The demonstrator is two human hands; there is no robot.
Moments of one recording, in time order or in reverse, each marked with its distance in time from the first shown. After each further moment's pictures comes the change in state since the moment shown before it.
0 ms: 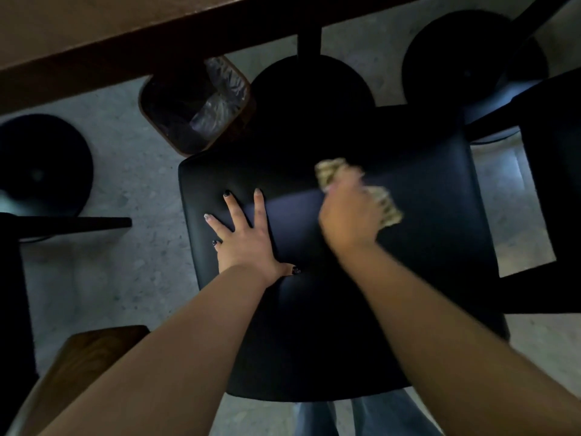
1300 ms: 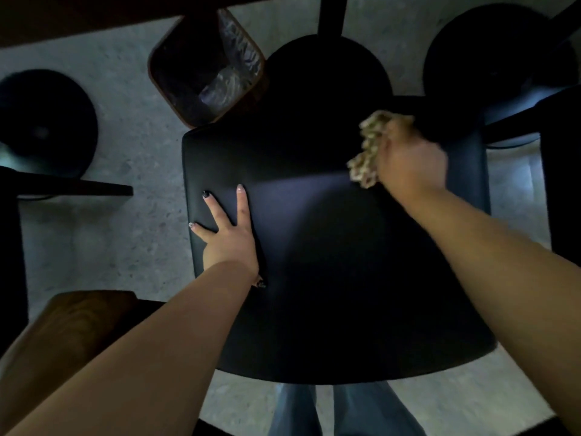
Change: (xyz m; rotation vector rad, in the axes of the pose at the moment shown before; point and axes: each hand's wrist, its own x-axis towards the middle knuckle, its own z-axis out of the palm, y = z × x) left_hand -0.013 -0.014 0.017 -0.008 -0.077 -0.191; right_hand 0.078 0.061 -0.023 -0.142 0.067 -0.372
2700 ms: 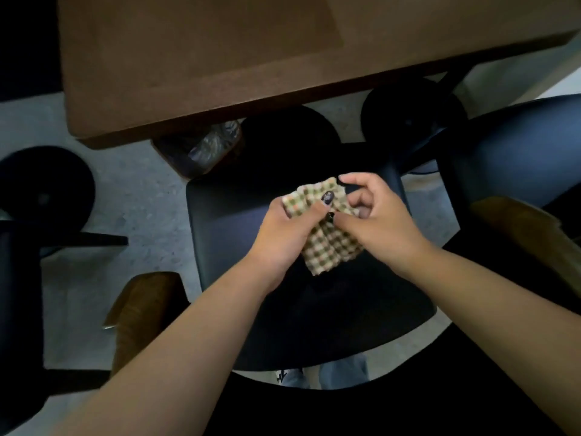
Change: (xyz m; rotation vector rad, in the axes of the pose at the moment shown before) left_hand -0.127 0.045 -0.085 -1.511 -0.247 0.467; right_hand -0.101 -0.053 -0.196 1.110 -0.323 0.324
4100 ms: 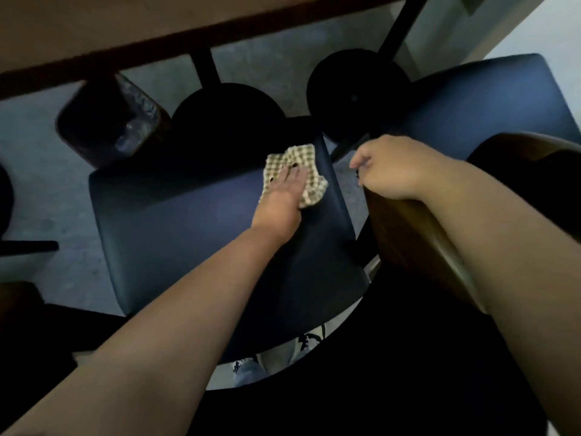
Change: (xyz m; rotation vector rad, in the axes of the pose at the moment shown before) left_hand 0.100 -0.077 0.126 1.295 -0.079 0.429; right_hand 0.015 0.001 -0.158 -0.996 -0.179 0.272
